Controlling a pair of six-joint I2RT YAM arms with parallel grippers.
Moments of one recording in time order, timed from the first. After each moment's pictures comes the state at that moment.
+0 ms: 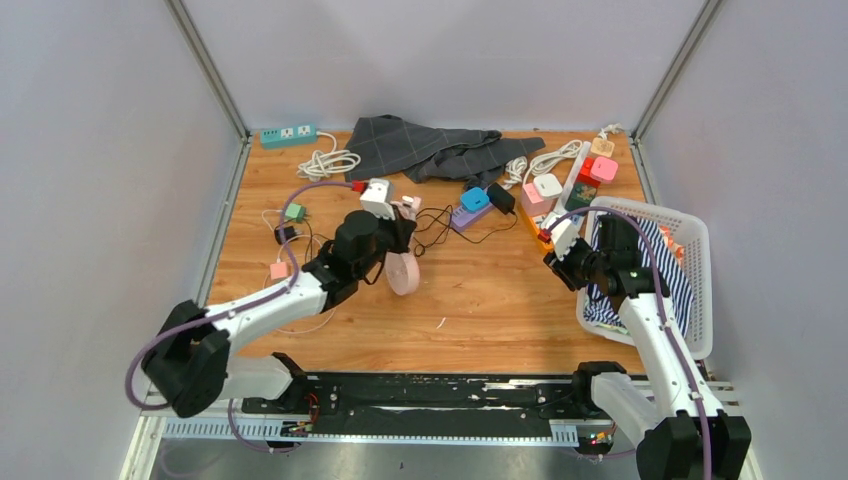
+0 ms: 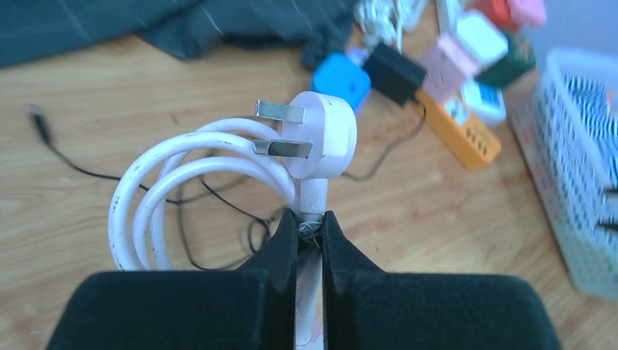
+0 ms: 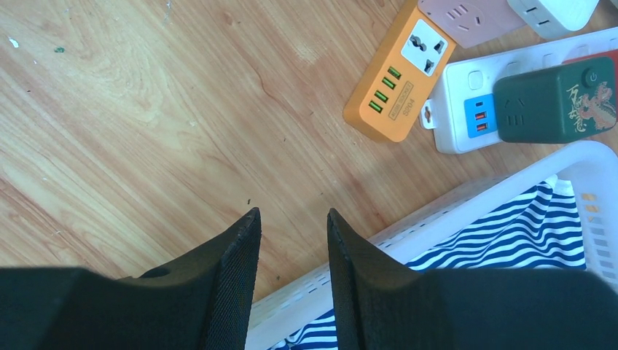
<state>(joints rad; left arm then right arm) -0.71 1.30 0.68 0.35 -0.17 -0.39 0.03 0.89 0.71 -0.63 -0.38 -0.80</state>
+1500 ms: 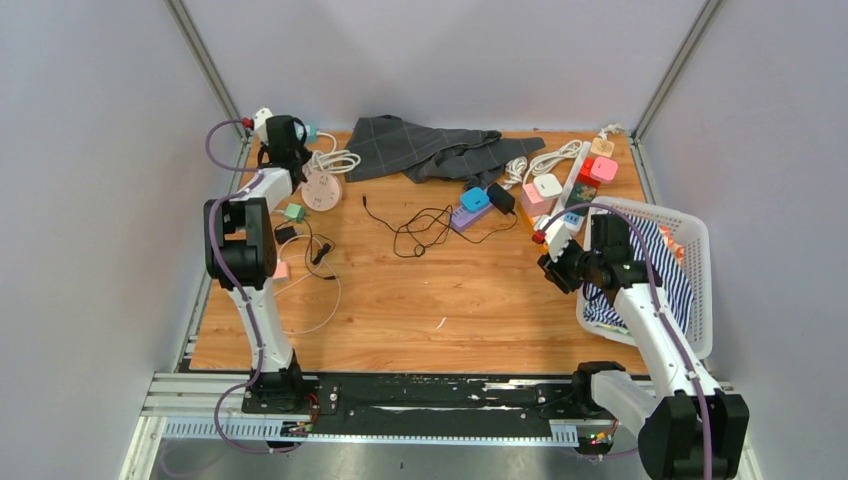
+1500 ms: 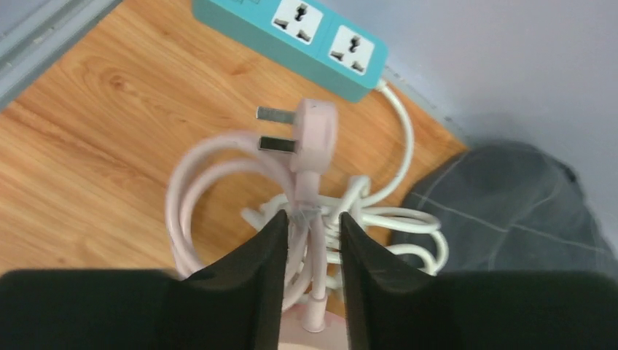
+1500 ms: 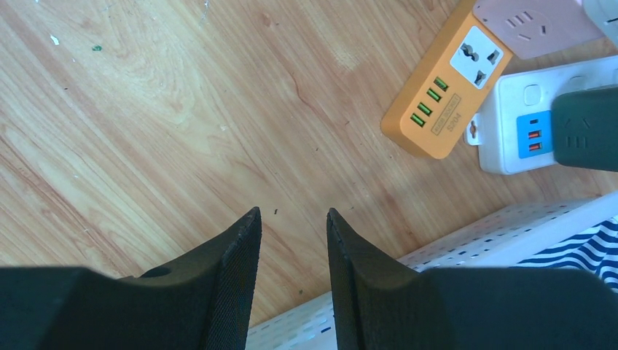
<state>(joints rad) 0.04 2.02 1.48 0.11 -0.29 -0.53 0.05 0.96 0.71 -0.63 -0.44 -0.81</state>
